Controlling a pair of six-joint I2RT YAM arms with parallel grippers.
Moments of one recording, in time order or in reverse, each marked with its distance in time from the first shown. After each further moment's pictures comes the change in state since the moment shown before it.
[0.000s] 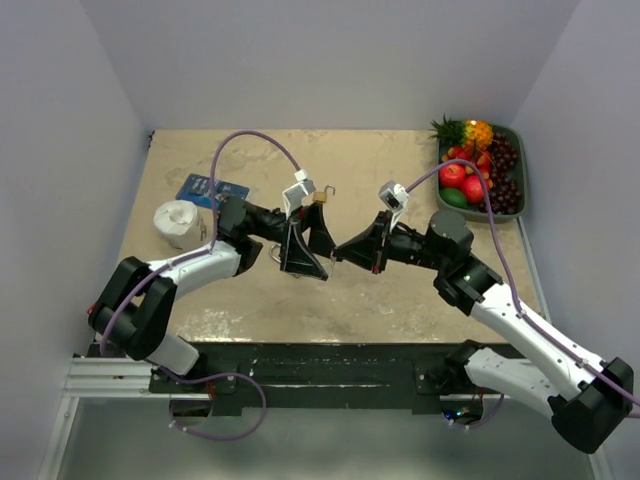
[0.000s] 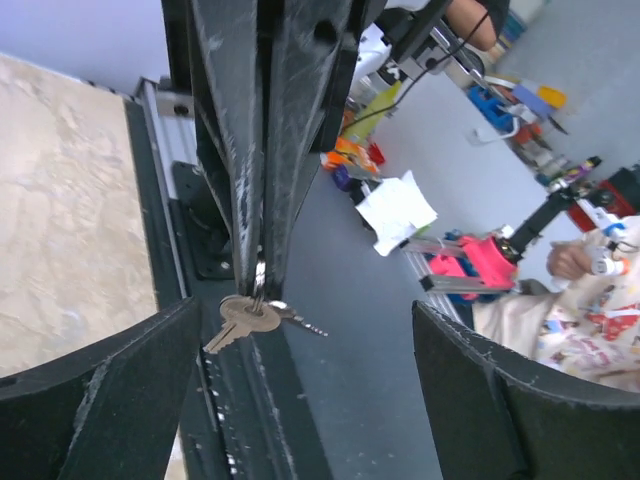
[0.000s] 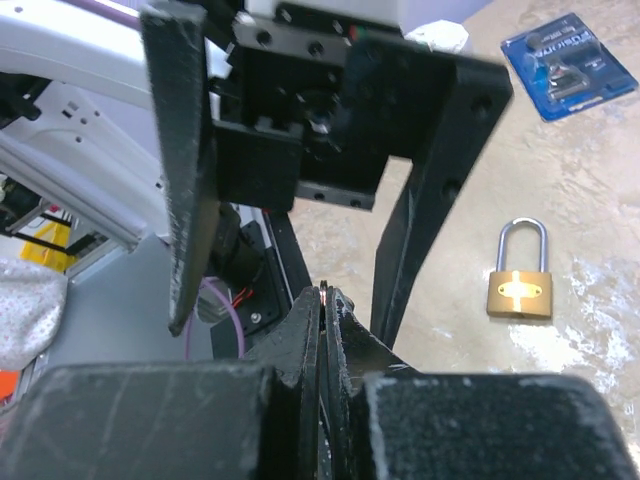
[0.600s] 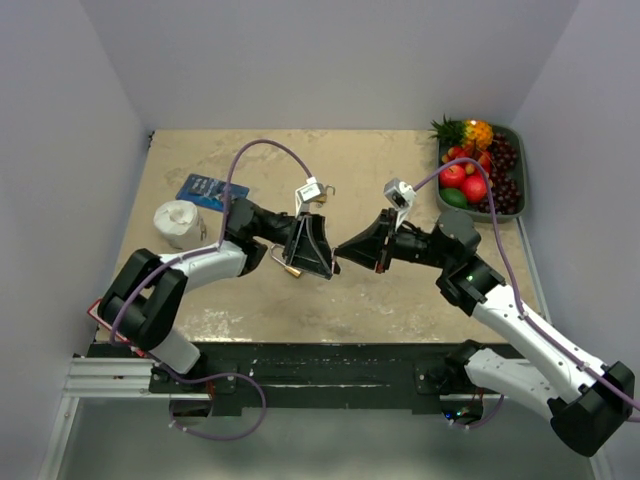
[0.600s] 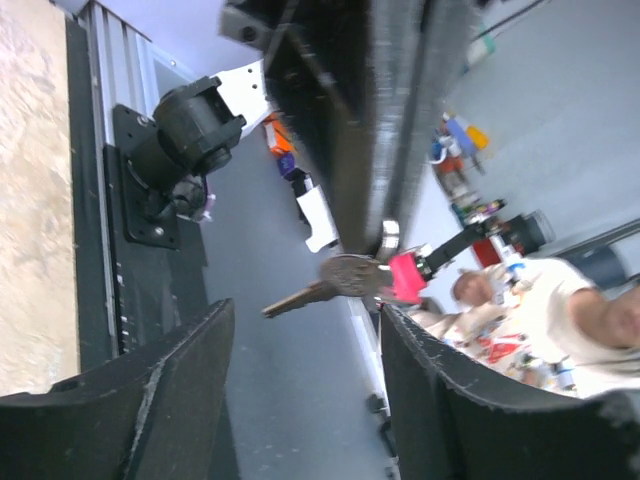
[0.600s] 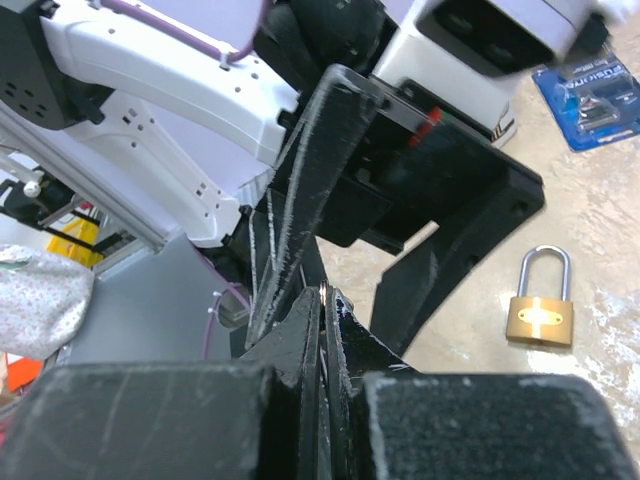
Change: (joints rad) left arm -0.019 0.066 -0.007 0.034 0.026 -0.275; right arm -0.024 -0.014 0.000 0.066 -0.082 0.039
